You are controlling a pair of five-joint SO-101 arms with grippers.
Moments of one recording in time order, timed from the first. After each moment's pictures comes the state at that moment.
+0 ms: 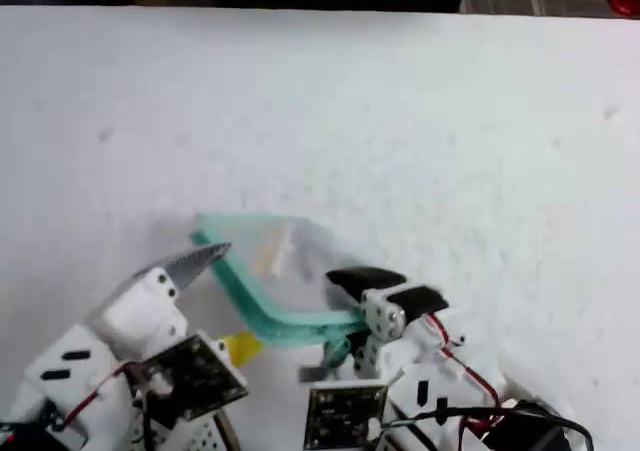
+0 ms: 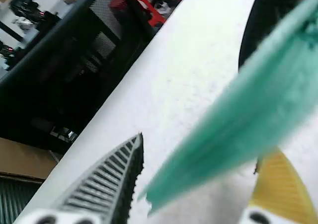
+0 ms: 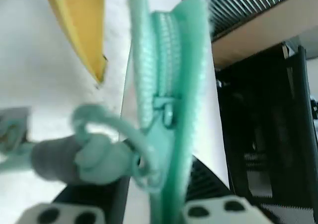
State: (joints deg) left arm 26.1 -92.0 43.3 80.7 -35.2; right arm -45.9 -85.8 41.0 80.3 60.5
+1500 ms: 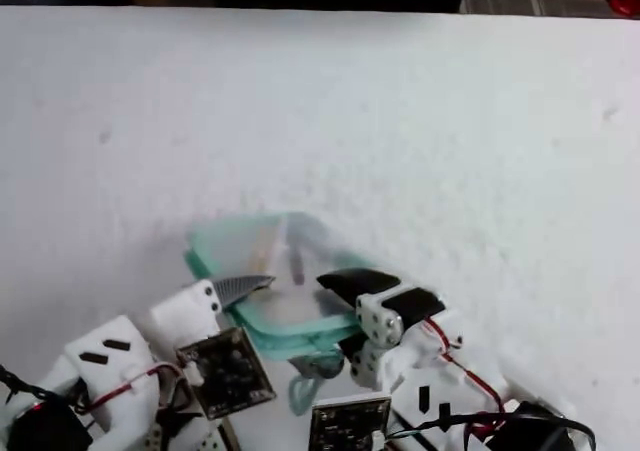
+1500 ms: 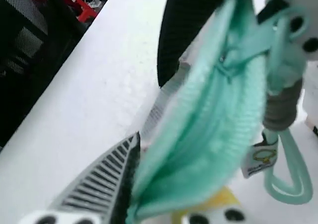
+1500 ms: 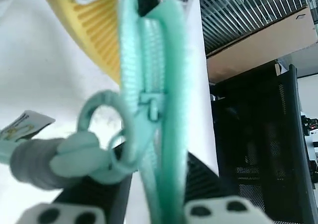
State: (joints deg) left arm 39.2 -87.6 43.4 84.4 -26.2; right arm -47.6 -85.8 40.2 79.3 61.2
